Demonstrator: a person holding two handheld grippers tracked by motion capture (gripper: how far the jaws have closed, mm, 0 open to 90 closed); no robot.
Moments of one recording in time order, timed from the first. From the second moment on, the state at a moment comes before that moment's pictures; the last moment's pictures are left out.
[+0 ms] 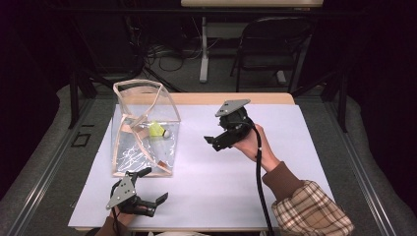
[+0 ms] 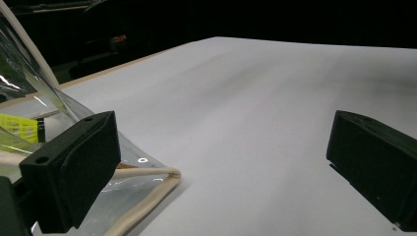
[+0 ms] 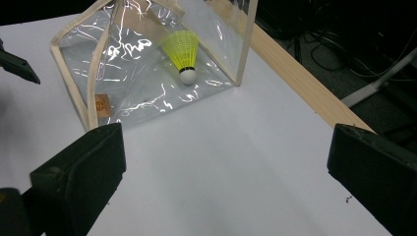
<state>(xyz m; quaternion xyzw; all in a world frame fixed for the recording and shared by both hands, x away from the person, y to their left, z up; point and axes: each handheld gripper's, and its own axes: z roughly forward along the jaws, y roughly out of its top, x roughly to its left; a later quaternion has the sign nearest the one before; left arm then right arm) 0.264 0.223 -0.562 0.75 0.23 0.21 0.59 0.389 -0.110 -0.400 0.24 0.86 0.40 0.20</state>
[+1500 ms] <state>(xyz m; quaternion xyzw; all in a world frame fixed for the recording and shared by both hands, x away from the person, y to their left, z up) 0.263 0.223 -0.562 0.75 0.22 0.21 0.59 0.315 -0.187 -0.449 0.25 0.84 0.41 0.25</state>
